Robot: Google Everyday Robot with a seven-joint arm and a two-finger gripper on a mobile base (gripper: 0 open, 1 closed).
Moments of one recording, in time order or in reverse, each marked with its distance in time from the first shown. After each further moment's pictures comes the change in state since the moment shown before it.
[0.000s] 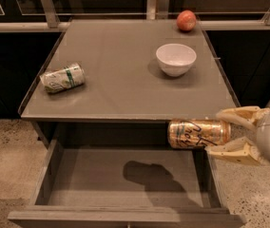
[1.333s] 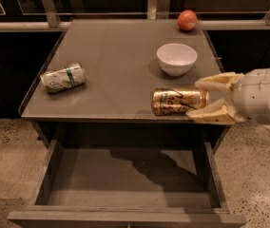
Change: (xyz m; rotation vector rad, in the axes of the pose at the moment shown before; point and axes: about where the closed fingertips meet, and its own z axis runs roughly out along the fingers) arm -0.039 -0.055 0.043 -0.039 -0.169 -0.041
